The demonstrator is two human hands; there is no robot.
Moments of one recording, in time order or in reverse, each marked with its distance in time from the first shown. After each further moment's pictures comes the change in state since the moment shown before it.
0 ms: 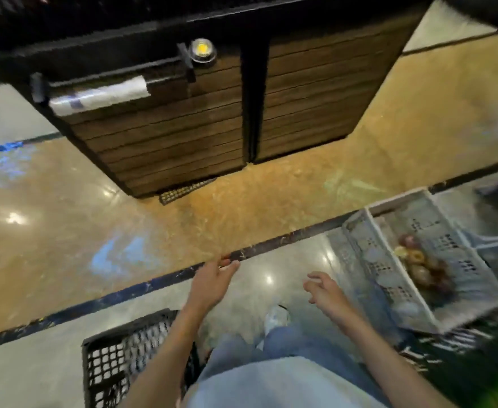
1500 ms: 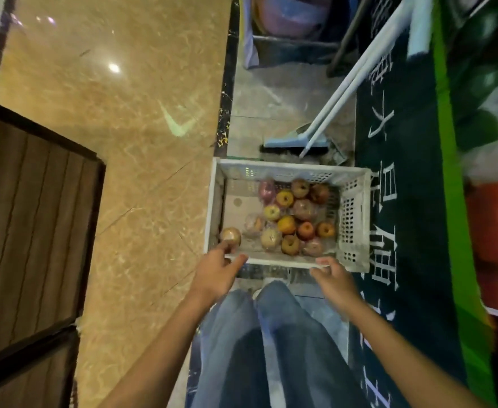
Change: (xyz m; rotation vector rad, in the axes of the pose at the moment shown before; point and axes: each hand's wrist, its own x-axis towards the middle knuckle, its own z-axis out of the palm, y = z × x) left_hand 0.327 0.400 0.524 0.783 -0.831 0.414; right_hand 0.264 0.178 -0.406 0.738 0.534 0.599
